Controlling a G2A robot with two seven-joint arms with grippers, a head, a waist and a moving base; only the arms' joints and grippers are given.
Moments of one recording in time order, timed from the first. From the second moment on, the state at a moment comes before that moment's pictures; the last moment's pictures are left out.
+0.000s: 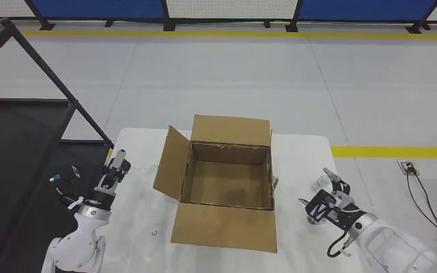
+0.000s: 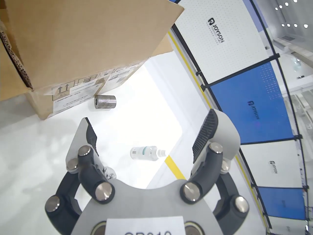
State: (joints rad) left arm 1.27 -1.28 -1.73 -1.68 0.12 -0.30 -0.29; right arm -1.32 -1.18 1.71 -1.88 -1.90 -0.76 0.05
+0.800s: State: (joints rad) left arm 1.29 -1.27 -1.70 -1.69 0.13 -0.28 -0.23; right arm -0.81 -1.13 1.34 -1.18 -1.96 -1.00 -0.34
